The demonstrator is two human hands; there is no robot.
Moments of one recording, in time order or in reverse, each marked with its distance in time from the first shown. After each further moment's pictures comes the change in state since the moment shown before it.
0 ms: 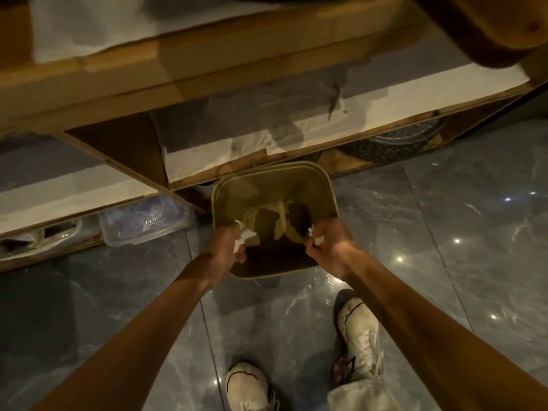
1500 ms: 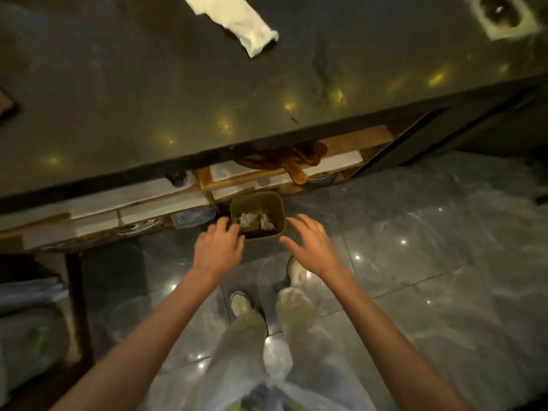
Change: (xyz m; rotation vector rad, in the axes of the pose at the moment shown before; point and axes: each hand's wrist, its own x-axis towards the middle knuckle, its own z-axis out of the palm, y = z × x) left_hand -0.510 0.106 -0.093 1.403 0.210 0.826; right_hand -0.513 -0.056 -0.039 -1.479 0.002 -0.891
